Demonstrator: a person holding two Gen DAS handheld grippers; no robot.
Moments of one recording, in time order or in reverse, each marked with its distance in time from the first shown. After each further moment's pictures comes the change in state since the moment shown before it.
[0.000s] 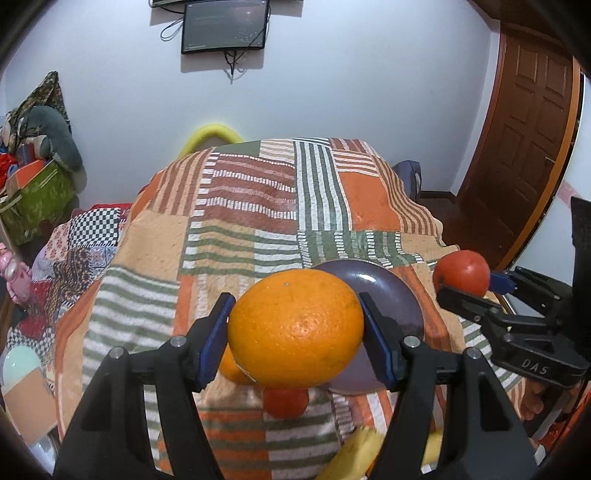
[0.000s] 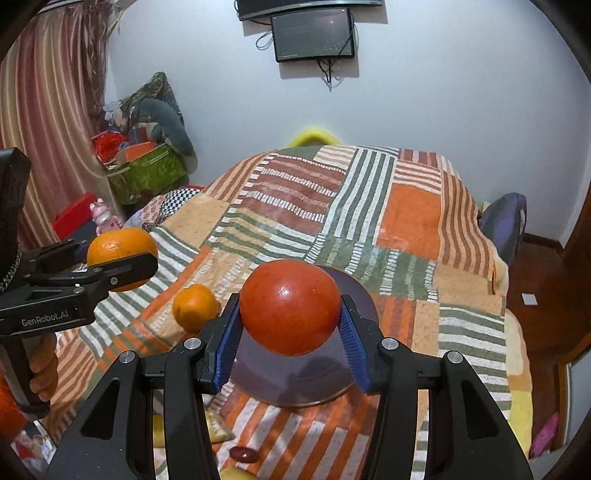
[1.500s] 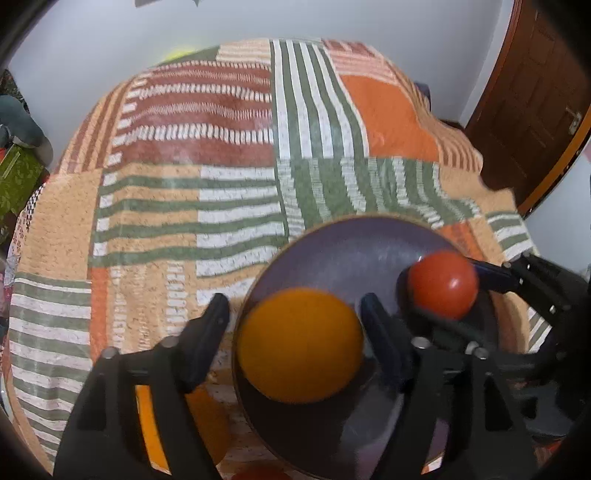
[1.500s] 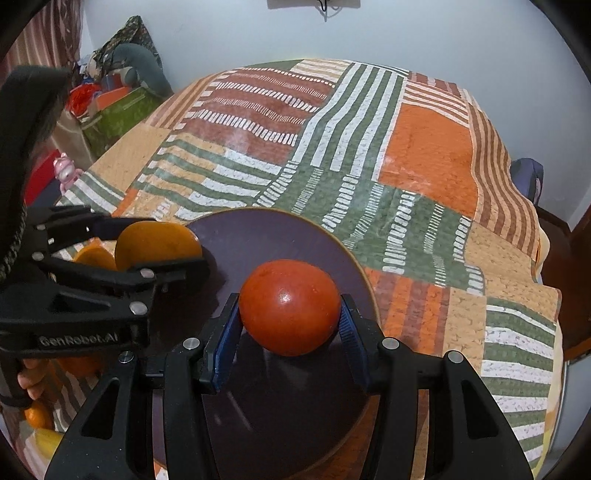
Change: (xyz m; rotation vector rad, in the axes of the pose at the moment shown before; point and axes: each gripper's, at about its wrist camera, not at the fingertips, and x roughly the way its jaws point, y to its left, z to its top) left arm 0.173 -0.012 0.007 0.053 0.295 -0.005; right arm 0.118 -0.044 -0.014 -0.022 0.223 -0.014
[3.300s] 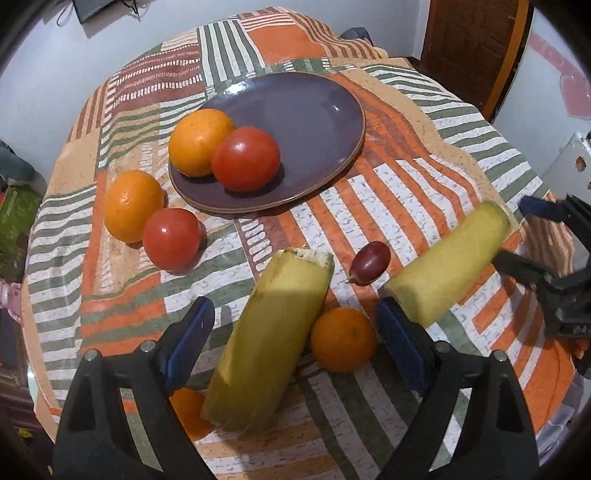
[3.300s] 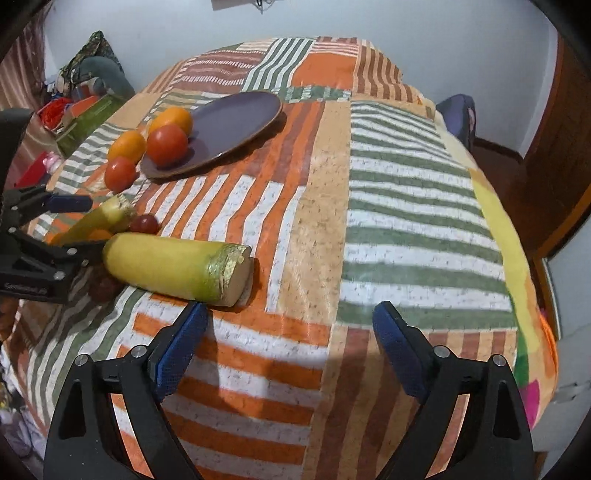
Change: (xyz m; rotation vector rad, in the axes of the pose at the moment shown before) left arm -0.084 -0.084 -0.174 0.253 0.106 0.021; right arm -0.125 0.016 -0.189 0.192 0.017 -0.176
